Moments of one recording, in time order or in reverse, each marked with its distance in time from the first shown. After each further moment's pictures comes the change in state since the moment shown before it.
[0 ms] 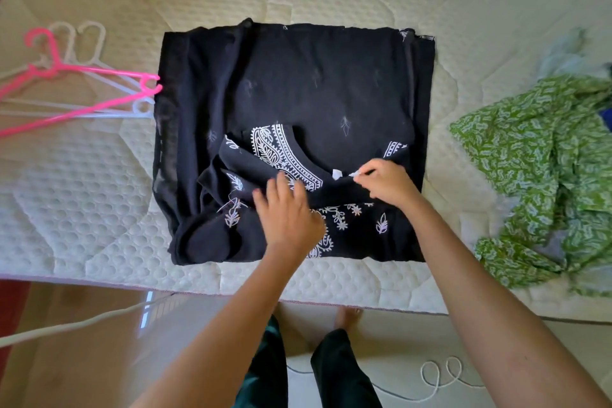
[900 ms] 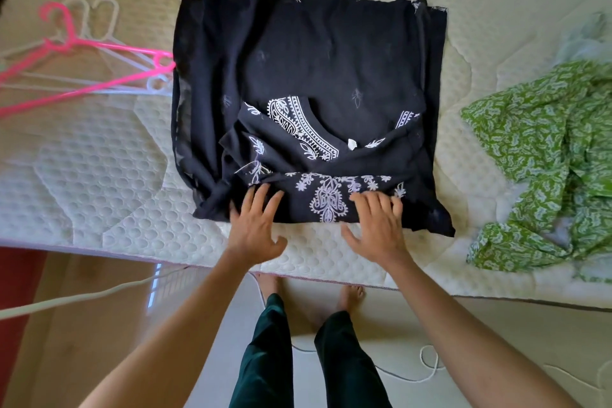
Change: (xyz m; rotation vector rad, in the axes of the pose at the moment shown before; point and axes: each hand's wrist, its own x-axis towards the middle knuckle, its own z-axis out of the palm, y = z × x) left_hand -0.026 -0.105 0.047 0.030 -0.142 0.245; right_hand -0.067 0.064 0.090 -0.737 0.420 -0.528
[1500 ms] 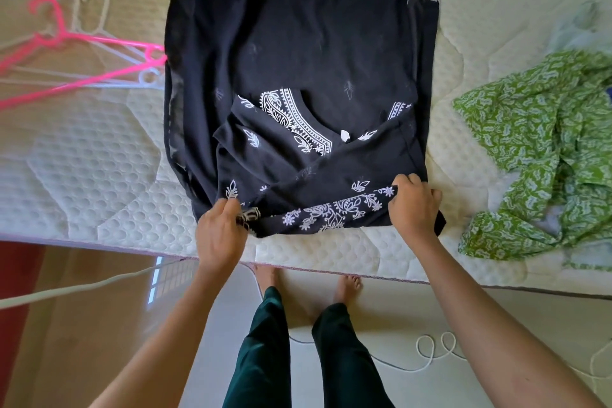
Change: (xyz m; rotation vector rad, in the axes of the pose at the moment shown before) left_hand -0.039 -0.002 -0.021 -0.220 0.374 -0.283; right_hand 0.014 0.040 -0.034 0.026 -0.171 0.455
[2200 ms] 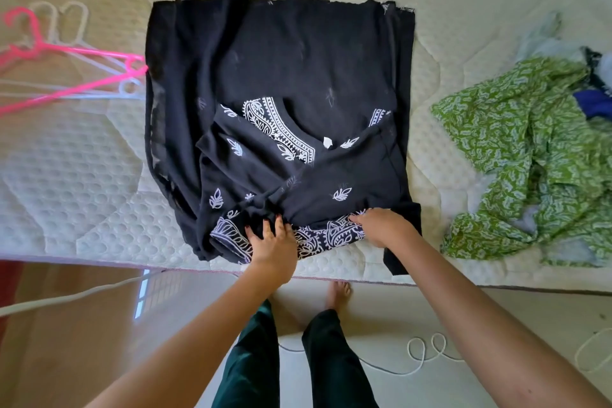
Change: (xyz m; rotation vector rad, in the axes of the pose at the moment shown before) left_hand -0.012 0.094 0.032 0.550 -0.830 0.226; right_hand -0.004 -0.009 -0.019 -0.310 -0.762 -0.389
